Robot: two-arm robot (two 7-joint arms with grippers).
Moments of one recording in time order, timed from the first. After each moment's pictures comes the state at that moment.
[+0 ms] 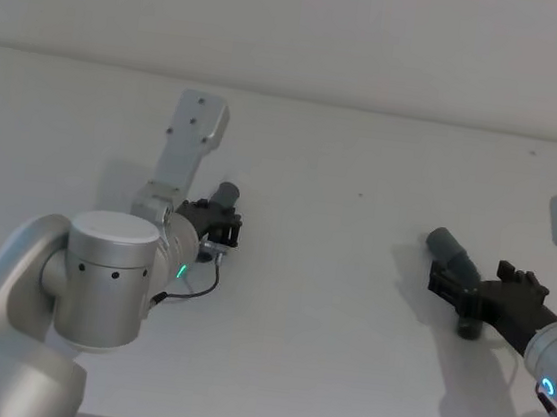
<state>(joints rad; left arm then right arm) -0.17 0.03 0.32 -1.76 -0.24 0.84 0.22 -0.05 0.32 -0.17 -1.91 0.31 0.67 0.05</state>
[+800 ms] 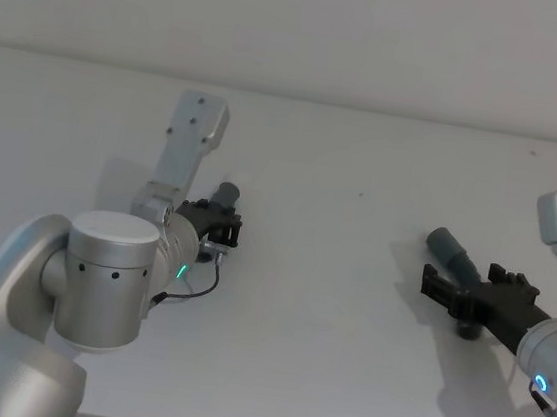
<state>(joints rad) -0.17 0.03 0.32 -1.76 -0.24 0.84 0.22 -0.02 0.31 -0.18 -1.88 0.29 0.69 0.08</state>
